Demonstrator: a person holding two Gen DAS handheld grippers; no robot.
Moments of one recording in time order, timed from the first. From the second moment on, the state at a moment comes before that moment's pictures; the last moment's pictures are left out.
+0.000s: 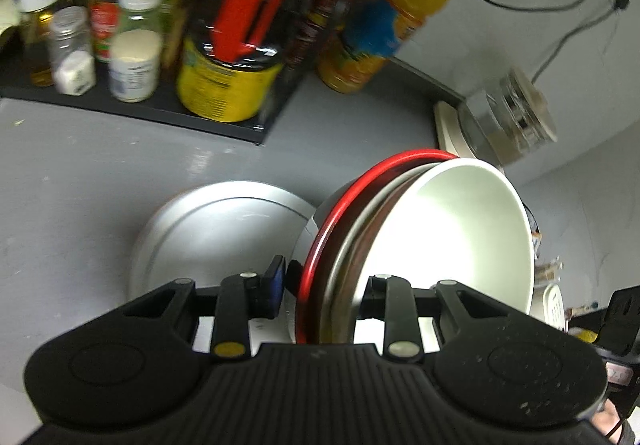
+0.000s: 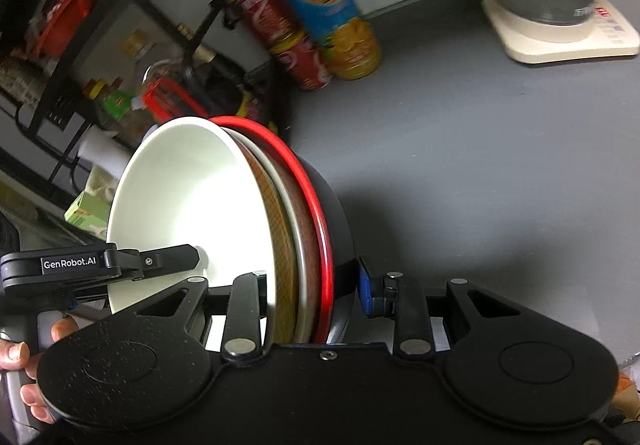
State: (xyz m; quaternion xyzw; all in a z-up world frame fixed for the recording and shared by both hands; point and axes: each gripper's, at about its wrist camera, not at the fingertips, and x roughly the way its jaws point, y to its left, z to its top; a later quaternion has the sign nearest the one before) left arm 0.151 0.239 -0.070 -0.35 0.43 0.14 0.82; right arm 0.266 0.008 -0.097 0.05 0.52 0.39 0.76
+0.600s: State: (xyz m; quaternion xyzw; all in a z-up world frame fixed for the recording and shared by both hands) left arm 0.106 0.274 -0.098 -0.39 0.43 0.19 0.79; right arm 0.245 0.058 -0.122 0.02 0.56 0.40 0.73
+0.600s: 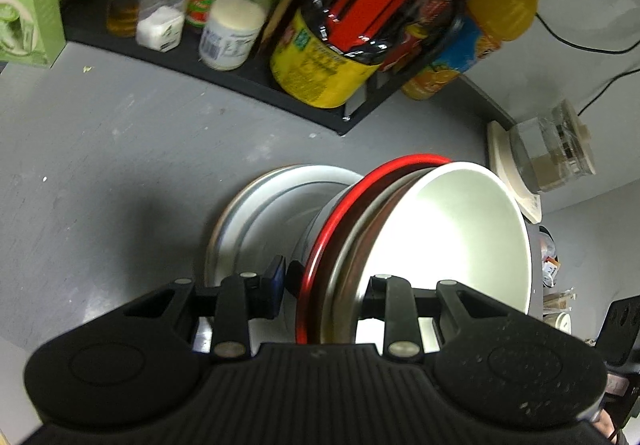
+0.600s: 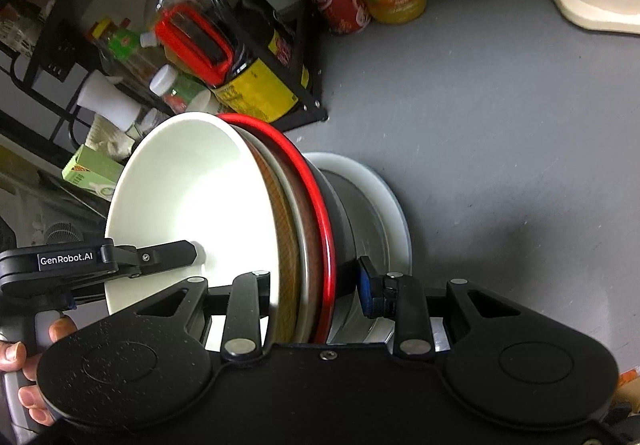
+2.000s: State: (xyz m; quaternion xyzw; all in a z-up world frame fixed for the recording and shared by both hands) left arm 0.136 0.288 -0.064 -0.29 0.44 0.16 0.84; right arm 0.232 0.014 -0.082 0.05 0.49 0.33 0.81
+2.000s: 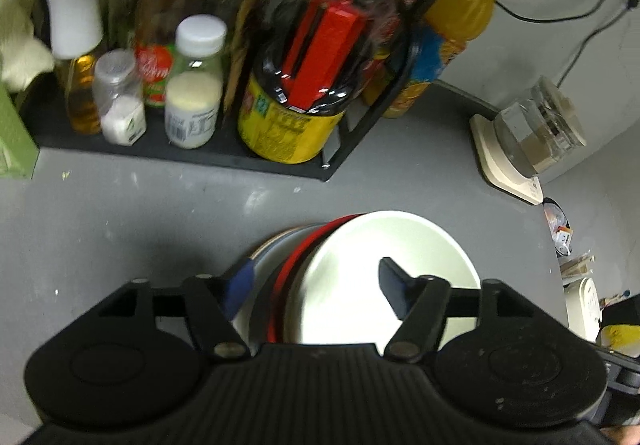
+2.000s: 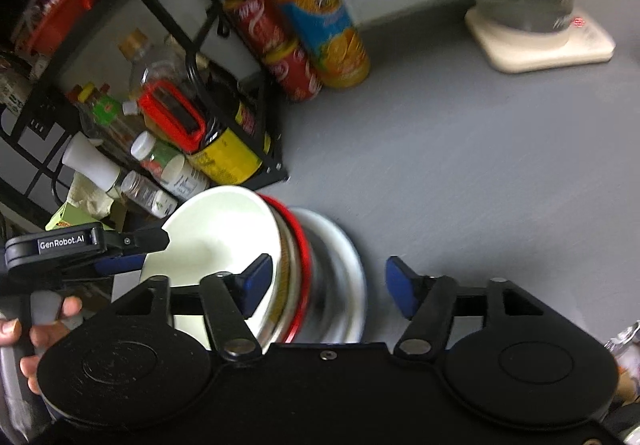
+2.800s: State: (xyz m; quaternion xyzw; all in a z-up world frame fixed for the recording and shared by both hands) left arm 0.042 0.177 -0.002 -0.18 0.40 0.11 0.89; right arm 0.098 -0.124 -0.030 0.10 0.38 0.23 0.89
